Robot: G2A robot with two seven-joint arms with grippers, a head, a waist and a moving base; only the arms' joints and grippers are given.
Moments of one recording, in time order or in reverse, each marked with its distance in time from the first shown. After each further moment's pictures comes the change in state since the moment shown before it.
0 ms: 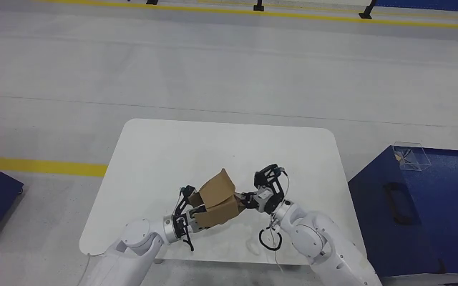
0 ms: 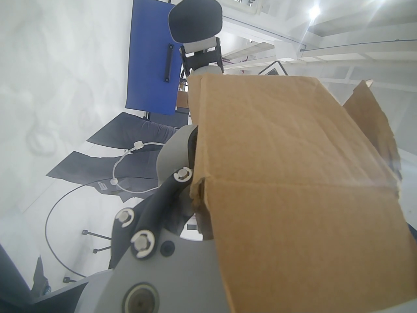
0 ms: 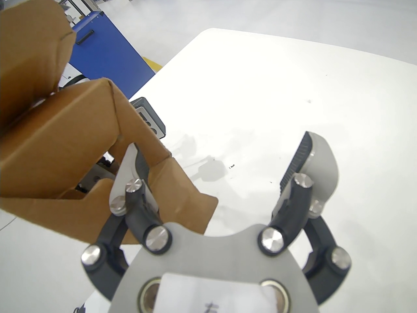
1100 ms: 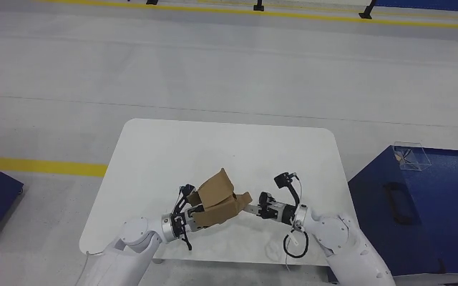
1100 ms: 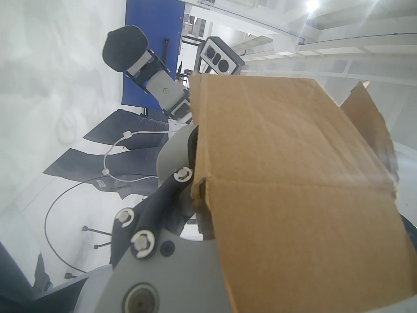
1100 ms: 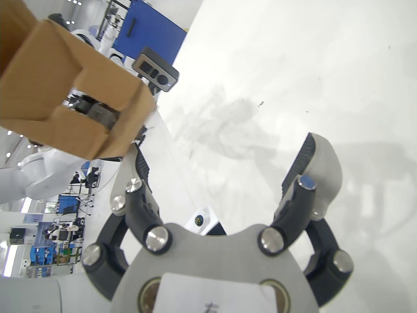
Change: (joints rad) left arm -0.013 0.000 -0.008 0.015 -0.014 -0.007 -0.043; right arm -0.025 0.022 0.146 0.157 0.504 -0.224 0.381
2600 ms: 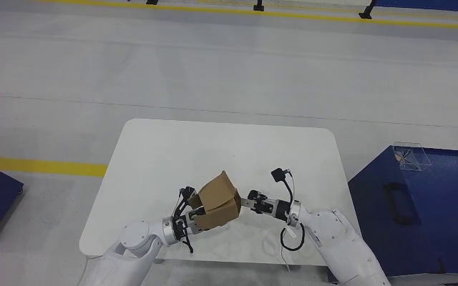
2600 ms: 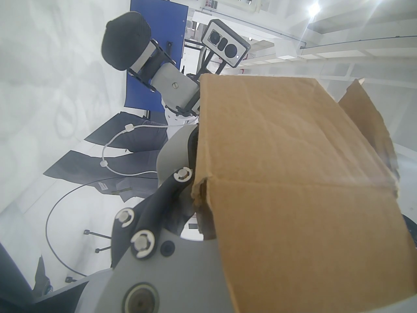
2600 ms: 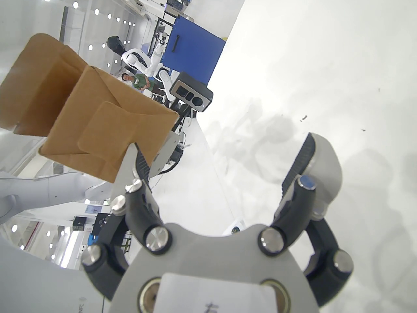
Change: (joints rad) left arm 0.035 0.003 -0.005 -0.043 0.026 0.004 0.041; right arm 0.120 -0.030 -0.114 0.175 0.228 -0.074 0.016
